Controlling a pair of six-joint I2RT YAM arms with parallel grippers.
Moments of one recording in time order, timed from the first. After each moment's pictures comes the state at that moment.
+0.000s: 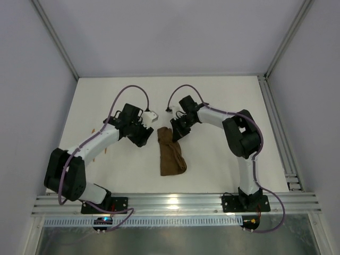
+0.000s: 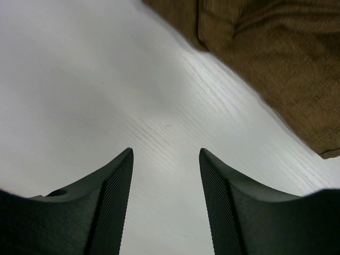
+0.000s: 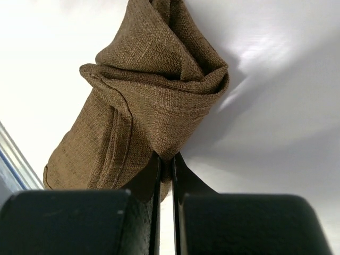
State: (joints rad) left arm -0.44 1.48 0.99 -0.60 0.20 0.32; right arm 0.53 2.08 1.41 -0.49 -0.58 -0.03
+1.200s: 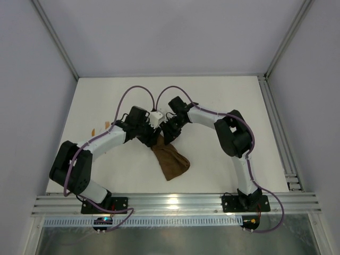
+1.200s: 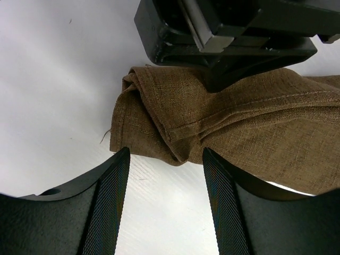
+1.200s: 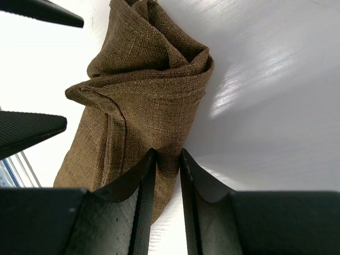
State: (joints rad) left arm -0.50 1.53 0.93 -0.34 0.26 0.21; right arm 0.63 2.17 1.56 -0.60 -0.63 -0.21
